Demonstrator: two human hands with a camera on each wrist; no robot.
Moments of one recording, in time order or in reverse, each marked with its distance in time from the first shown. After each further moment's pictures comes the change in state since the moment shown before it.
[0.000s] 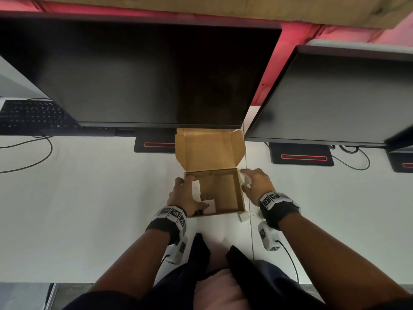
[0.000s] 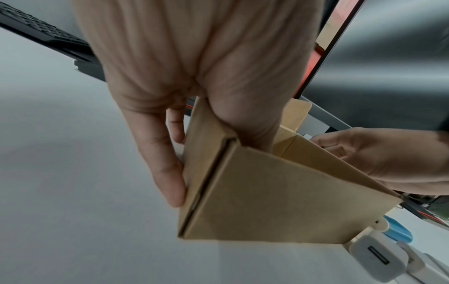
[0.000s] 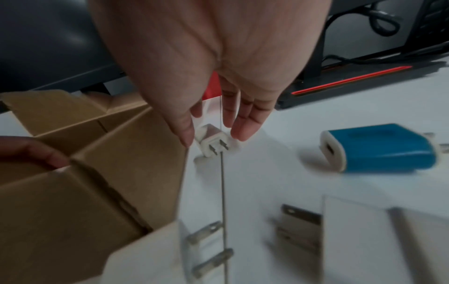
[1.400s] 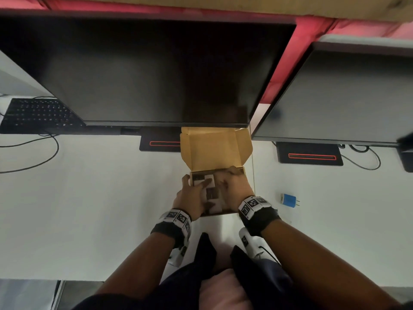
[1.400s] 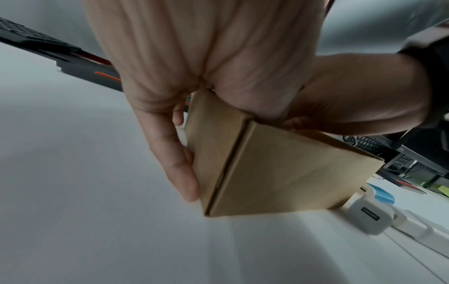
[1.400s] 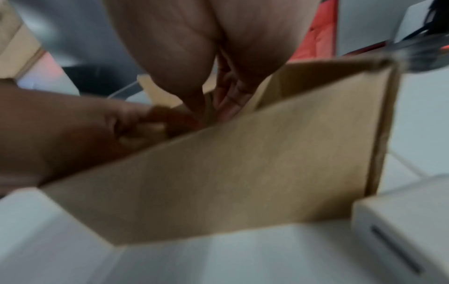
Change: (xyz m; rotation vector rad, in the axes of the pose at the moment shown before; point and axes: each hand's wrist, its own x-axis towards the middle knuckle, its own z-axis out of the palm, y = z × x) left_hand 0.000 -0.009 0.008 0.009 -0.029 0.112; right_hand -0.020 -0.083 0.010 0.208 0.119 -0.361
